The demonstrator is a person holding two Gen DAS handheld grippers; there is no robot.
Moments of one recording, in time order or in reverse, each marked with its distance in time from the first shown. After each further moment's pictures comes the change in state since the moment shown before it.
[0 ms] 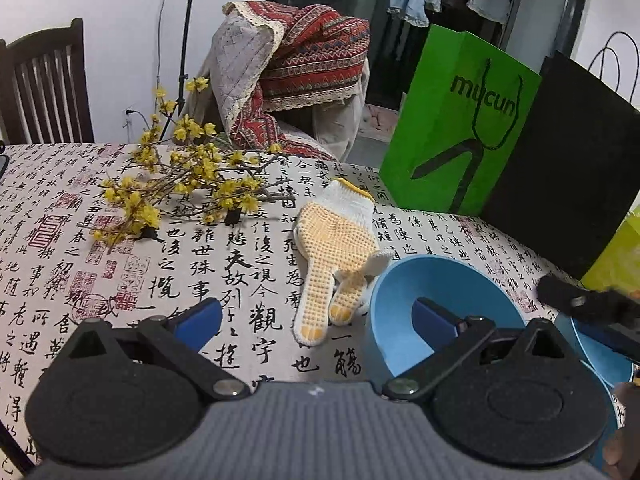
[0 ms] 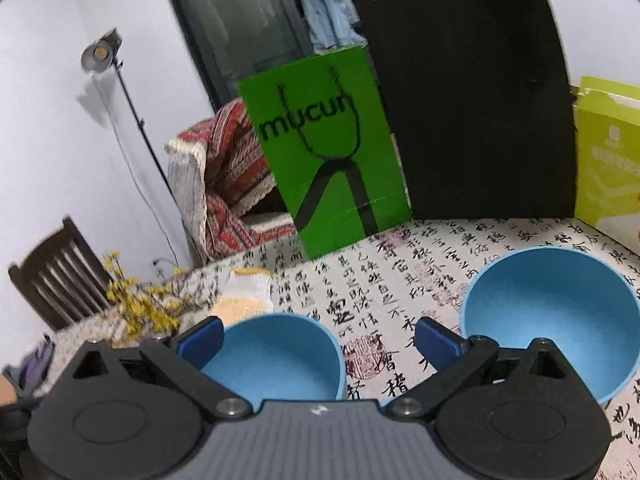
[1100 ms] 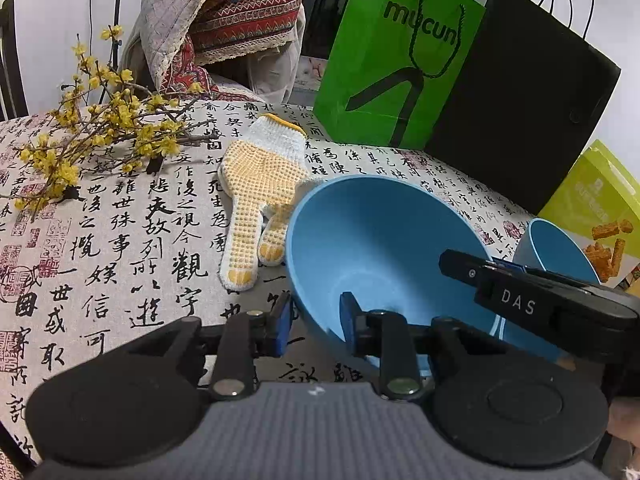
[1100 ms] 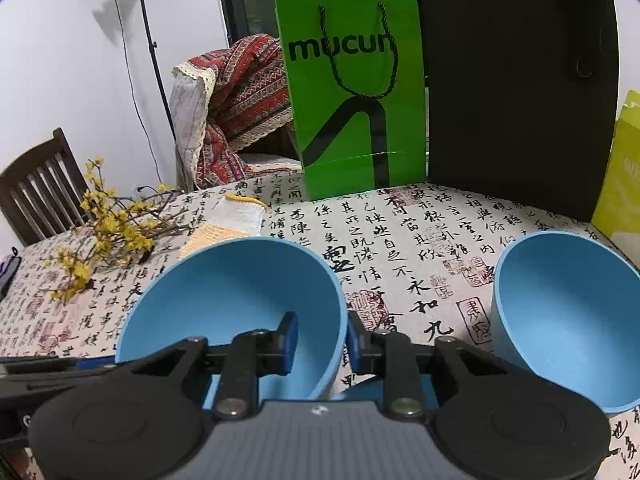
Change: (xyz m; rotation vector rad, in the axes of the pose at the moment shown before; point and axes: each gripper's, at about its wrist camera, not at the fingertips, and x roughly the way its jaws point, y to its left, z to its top) left arm 0.025 -0.019 -0.023 0.085 0.144 -0.164; right arm 0.034 0.021 -0.022 -0.179 0.126 -0.065
